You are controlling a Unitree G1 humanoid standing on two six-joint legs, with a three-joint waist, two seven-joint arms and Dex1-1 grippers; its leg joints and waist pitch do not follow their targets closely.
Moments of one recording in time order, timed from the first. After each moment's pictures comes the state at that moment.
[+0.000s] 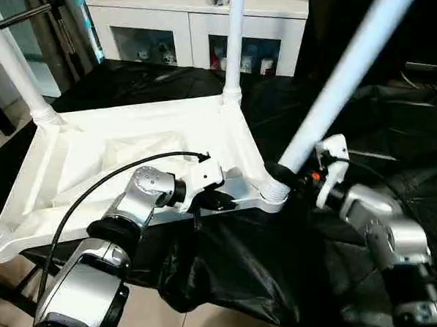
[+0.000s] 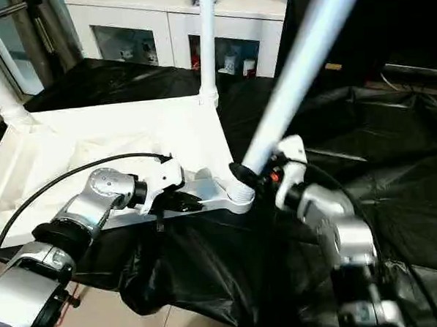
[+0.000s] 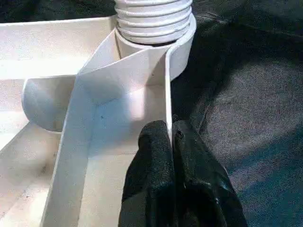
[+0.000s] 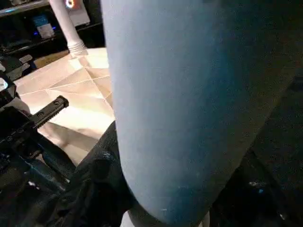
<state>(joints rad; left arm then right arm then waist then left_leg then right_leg) -0.79 0.25 -0.33 0.94 0.08 -0.11 -1.15 -0.32 -0.26 -0.06 0.25 0.34 0.31 0.72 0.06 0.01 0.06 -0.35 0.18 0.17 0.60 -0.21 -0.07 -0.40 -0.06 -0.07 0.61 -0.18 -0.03</state>
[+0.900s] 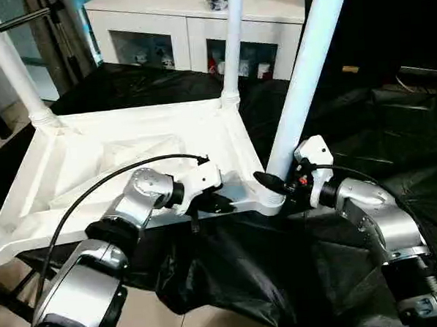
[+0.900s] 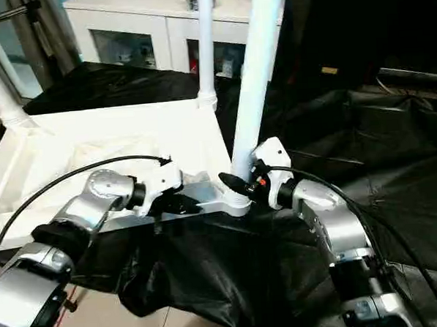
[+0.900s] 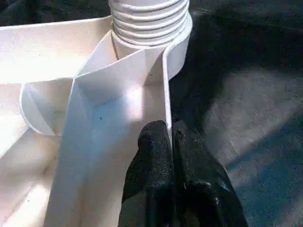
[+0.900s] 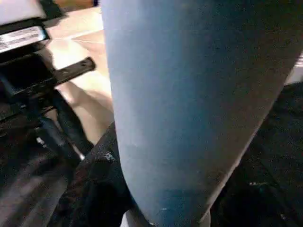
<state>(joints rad) -0.75 0.29 -0.33 0.91 0.08 -0.14 -1.21 -0.40 -0.34 0.10 0.30 0.20 0.22 0.88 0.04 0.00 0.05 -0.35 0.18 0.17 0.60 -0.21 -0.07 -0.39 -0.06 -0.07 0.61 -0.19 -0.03</state>
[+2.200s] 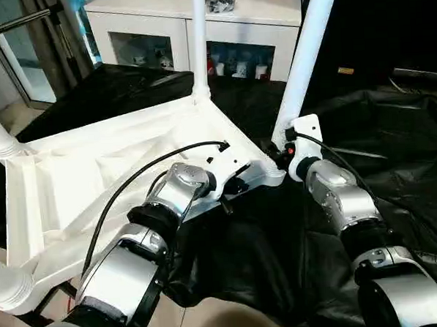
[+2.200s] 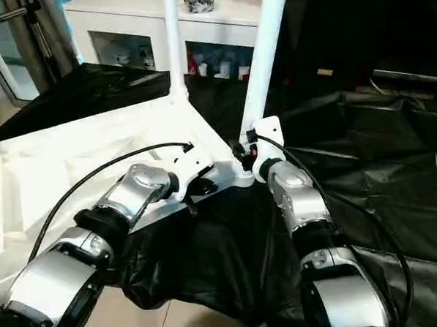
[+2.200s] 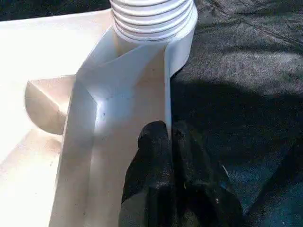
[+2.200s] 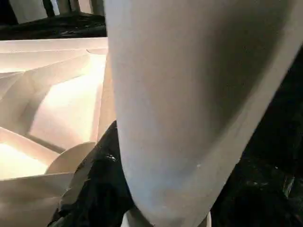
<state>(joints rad) -0.90 0.06 -0.30 1.03 0.16 0.20 -0.74 -0.68 -0.13 -0.02 0.77 0.12 0.13 0.33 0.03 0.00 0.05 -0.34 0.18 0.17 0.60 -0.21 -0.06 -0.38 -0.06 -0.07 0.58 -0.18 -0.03</state>
